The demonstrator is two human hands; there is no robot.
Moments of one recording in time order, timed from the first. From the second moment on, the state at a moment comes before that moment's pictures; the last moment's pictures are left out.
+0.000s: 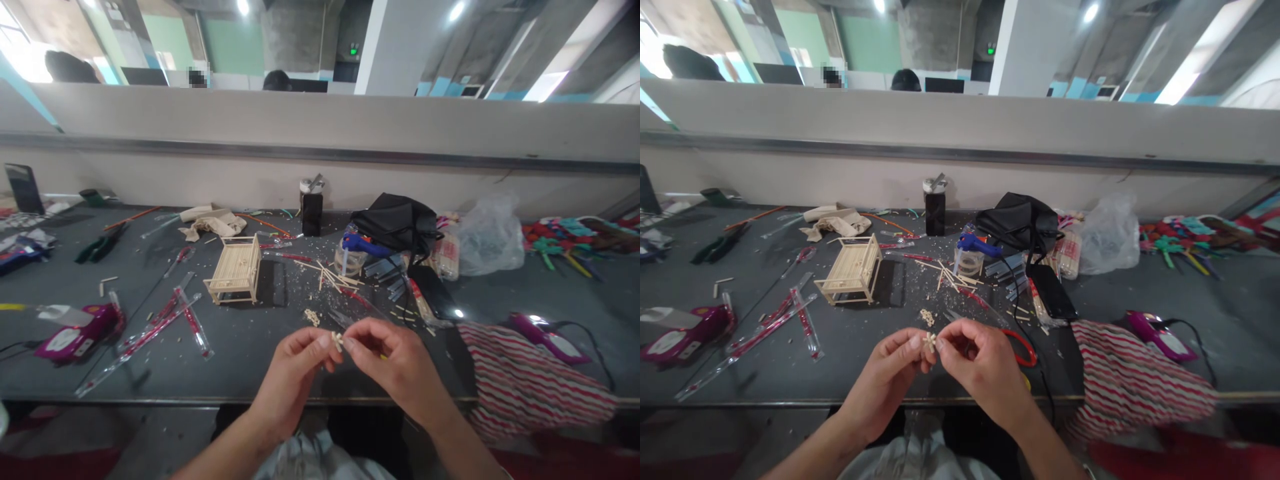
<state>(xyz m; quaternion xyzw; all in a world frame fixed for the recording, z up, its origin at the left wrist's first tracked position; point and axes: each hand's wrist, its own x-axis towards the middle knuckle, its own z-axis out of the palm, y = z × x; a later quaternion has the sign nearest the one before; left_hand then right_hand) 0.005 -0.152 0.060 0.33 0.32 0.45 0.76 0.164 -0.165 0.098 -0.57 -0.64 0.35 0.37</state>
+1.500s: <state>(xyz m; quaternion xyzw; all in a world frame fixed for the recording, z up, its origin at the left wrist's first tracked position) -0.003 -0.147 0.059 0.36 0.29 0.44 0.77 0.156 -0.159 0.095 -0.58 -0.53 0.43 0.45</state>
